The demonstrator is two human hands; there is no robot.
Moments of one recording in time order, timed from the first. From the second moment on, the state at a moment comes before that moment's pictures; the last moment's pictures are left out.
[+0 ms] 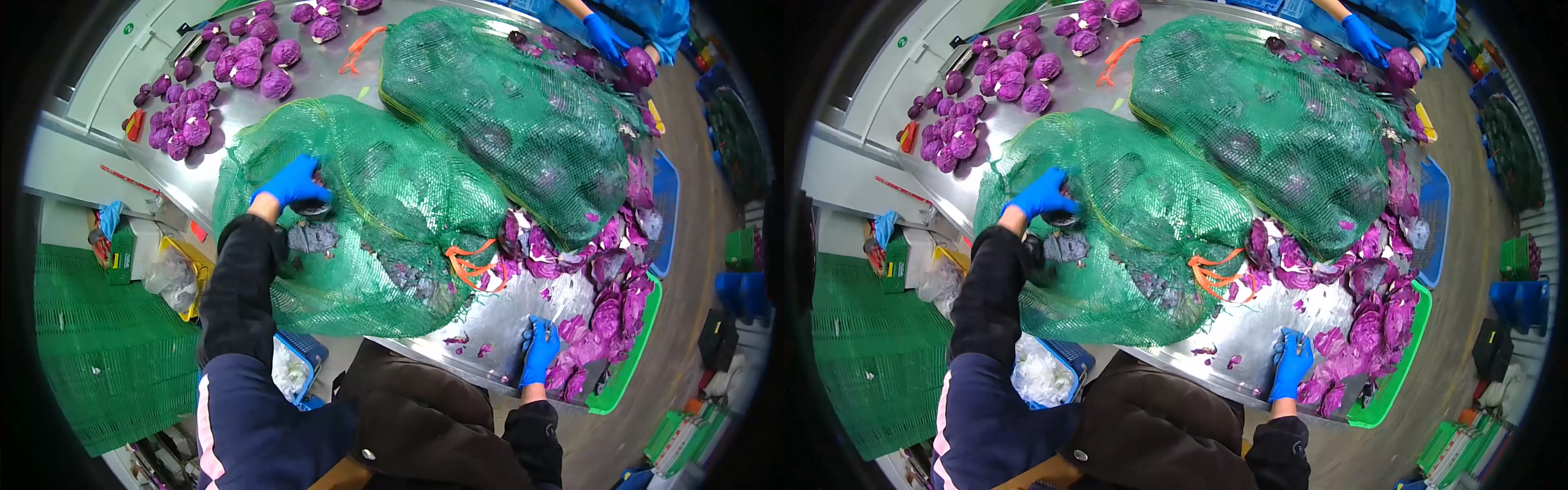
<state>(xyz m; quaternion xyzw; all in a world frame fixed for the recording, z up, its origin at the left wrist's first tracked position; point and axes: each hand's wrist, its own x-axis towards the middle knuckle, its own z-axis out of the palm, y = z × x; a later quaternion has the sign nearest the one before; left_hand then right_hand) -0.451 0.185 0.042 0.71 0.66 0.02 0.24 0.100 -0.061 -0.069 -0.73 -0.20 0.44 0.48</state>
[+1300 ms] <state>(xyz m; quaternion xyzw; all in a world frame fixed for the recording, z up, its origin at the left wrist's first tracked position) -0.015 -0.001 0.014 0.75 0.47 0.18 0.42 0.135 -0.130 -0.011 -0.75 -0.41 0.41 0.32</state>
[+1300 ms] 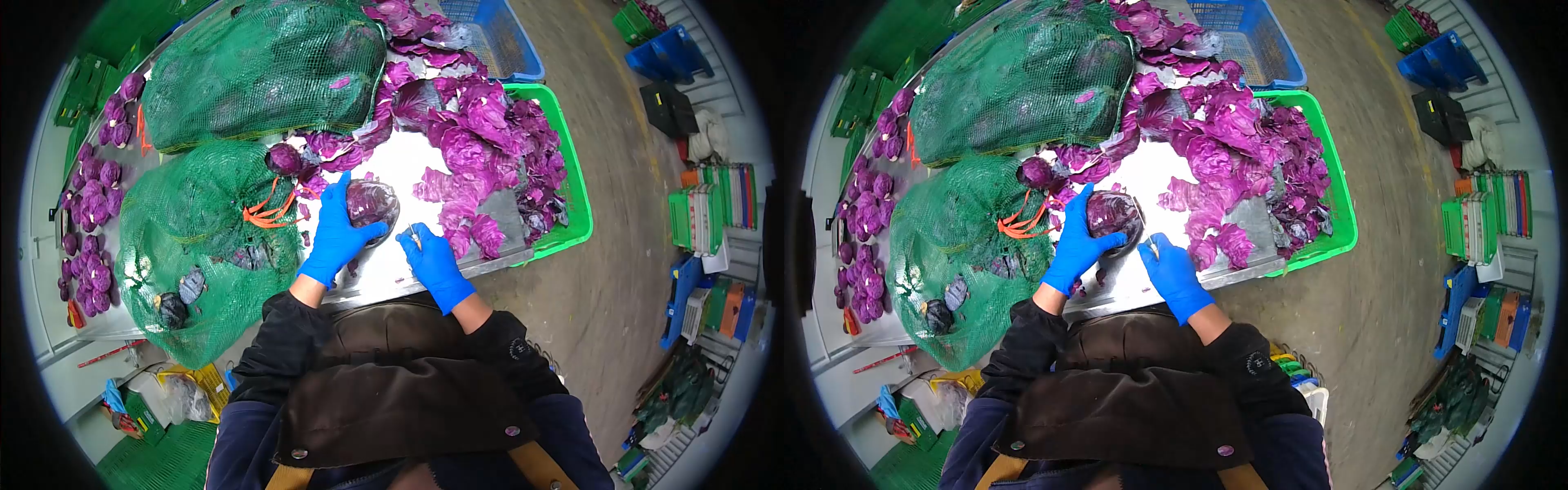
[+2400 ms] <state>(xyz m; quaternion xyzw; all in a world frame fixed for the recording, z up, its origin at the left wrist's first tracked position) -0.020 -0.004 -0.007 0.72 0.46 0.20 0.47 0.144 -0.094 -0.037 -0.77 -0.41 0.46 0.17</state>
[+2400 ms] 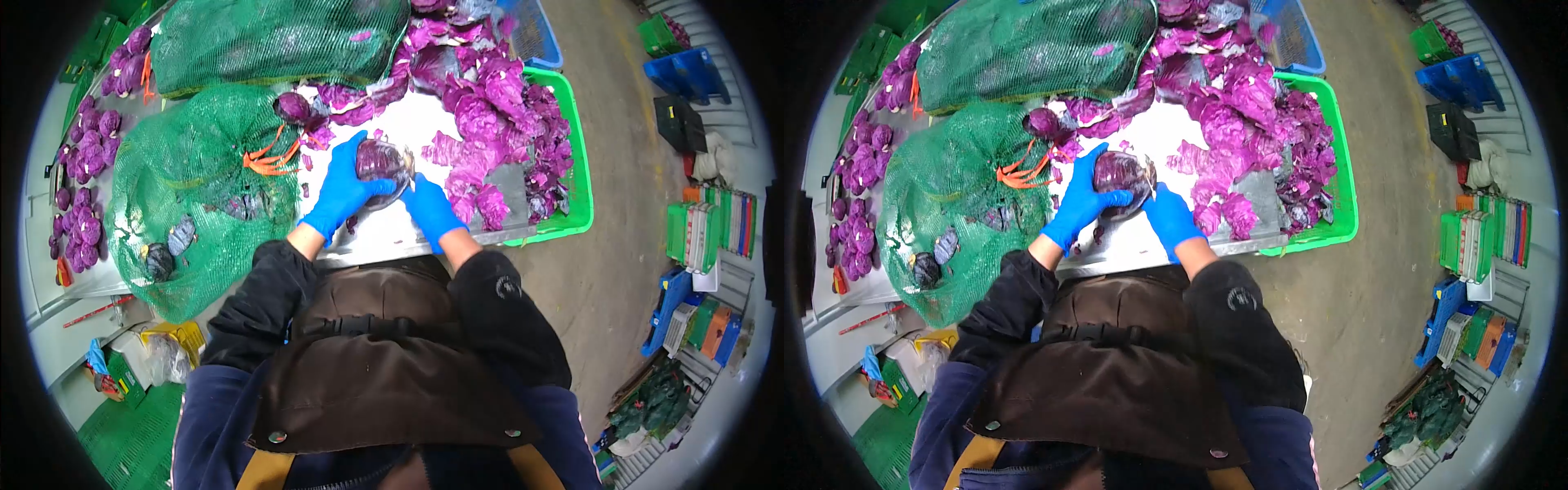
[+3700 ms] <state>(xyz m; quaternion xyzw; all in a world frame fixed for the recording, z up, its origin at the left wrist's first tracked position) -0.012 -0.039 -0.008 0.76 0.46 0.32 0.34 0.173 -0.081 -0.034 -0.82 -0.44 0.24 0.28</state>
